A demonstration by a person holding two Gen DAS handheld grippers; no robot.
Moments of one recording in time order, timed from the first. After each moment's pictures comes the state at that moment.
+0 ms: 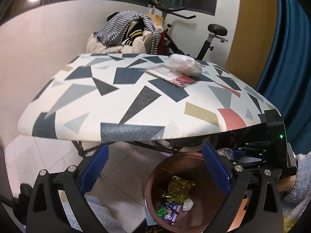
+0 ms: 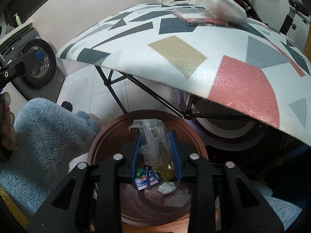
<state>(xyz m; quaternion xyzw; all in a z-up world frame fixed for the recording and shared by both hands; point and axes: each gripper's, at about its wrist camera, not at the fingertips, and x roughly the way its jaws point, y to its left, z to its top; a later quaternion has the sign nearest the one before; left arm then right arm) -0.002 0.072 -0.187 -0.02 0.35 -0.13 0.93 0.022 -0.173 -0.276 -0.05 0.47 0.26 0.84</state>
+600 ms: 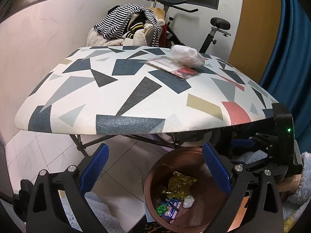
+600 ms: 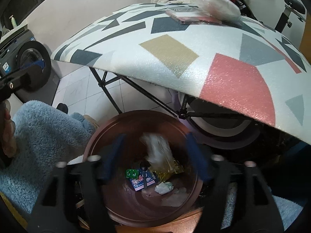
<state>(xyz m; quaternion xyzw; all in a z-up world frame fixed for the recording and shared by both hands) 0.005 0.062 -0.201 -0.01 0.37 -0.12 0.92 0.021 -0.176 -0.276 -0.04 0.46 0.24 0.85</state>
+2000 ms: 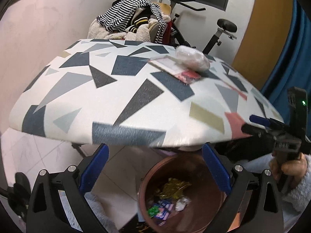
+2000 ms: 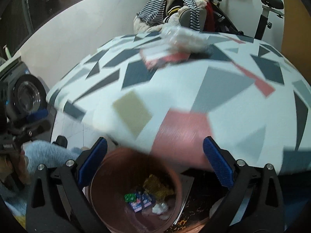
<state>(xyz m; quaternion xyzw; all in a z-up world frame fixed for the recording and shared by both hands) 0.044 0.067 -0.190 -0.05 0.39 -0.12 0.91 0.075 -0.230 -0.212 0.03 0.40 0.21 0.89</state>
